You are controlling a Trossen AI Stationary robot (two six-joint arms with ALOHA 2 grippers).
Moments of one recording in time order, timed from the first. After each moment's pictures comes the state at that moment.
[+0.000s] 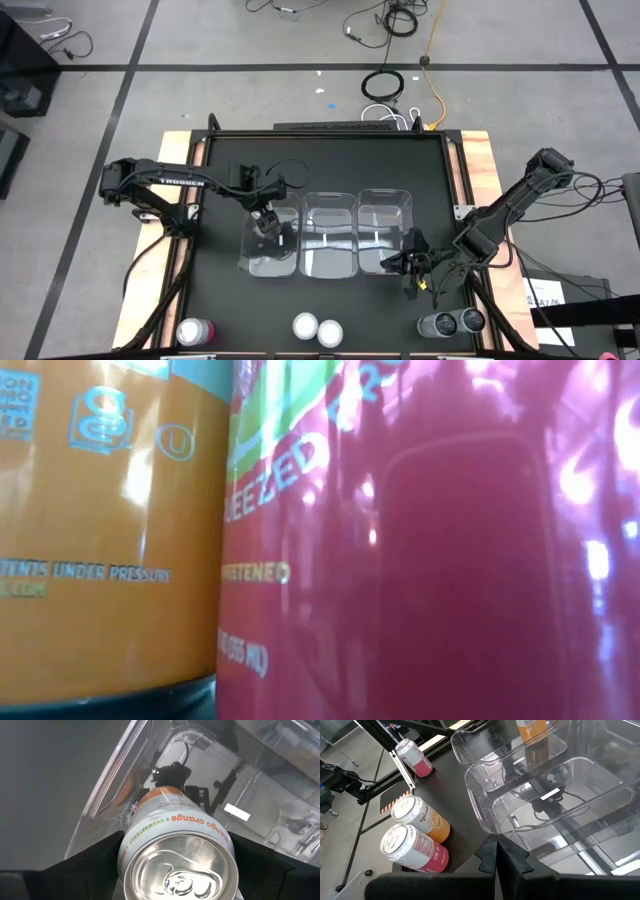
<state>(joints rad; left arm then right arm) 0.11 1.46 1.06 -1.02 -0.04 -0.41 0.73 1.16 0.80 -0.31 0.63 1.01</state>
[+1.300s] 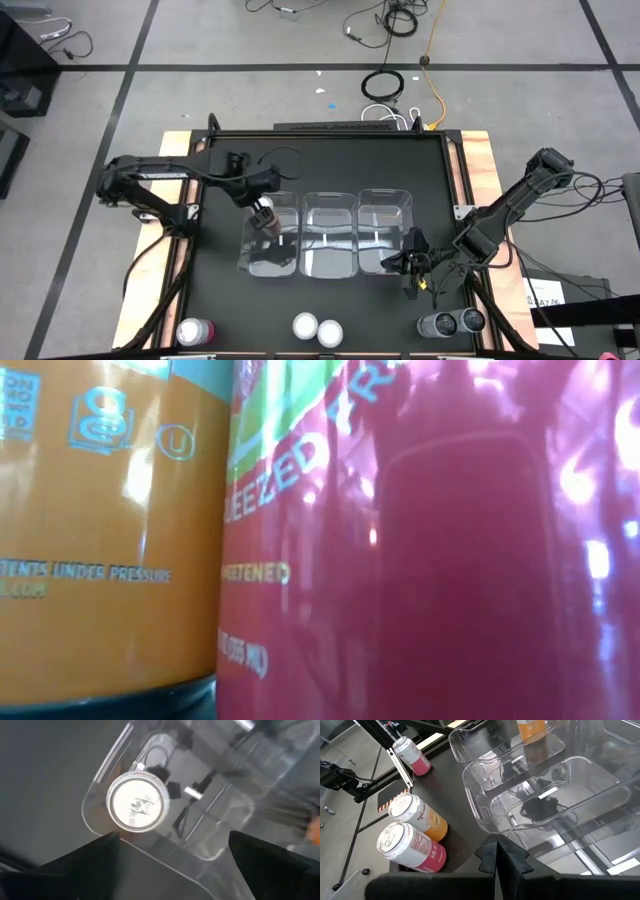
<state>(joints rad) 0.05 1.43 1.41 -1.35 0.03 -0.55 0.73 1.16 0.80 -0.32 0.63 1.01</state>
